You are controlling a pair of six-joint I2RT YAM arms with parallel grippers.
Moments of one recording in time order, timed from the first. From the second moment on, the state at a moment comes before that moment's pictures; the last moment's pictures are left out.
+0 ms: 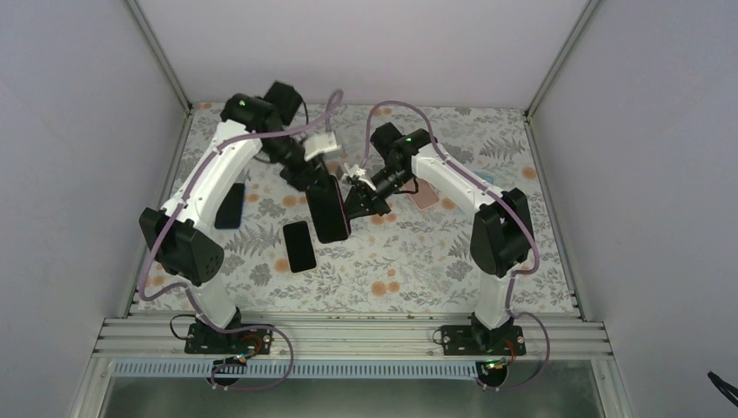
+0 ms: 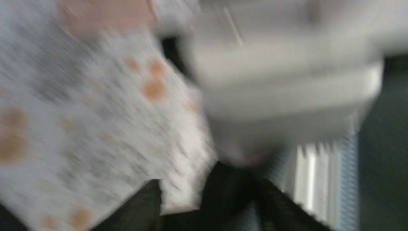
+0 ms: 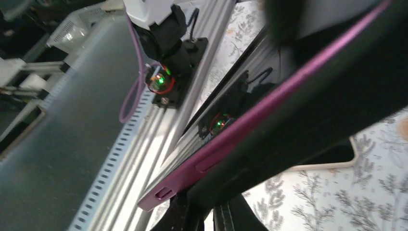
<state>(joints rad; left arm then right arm) -0.41 1.73 1.84 -1.53 0.63 0.79 0.61 1.91 1.67 -1.18 -1.06 -1.06</state>
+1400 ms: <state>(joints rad) -0.70 1.61 1.40 0.24 -0.12 0.72 0.33 1.73 1.86 -0.41 -0.33 0.31</state>
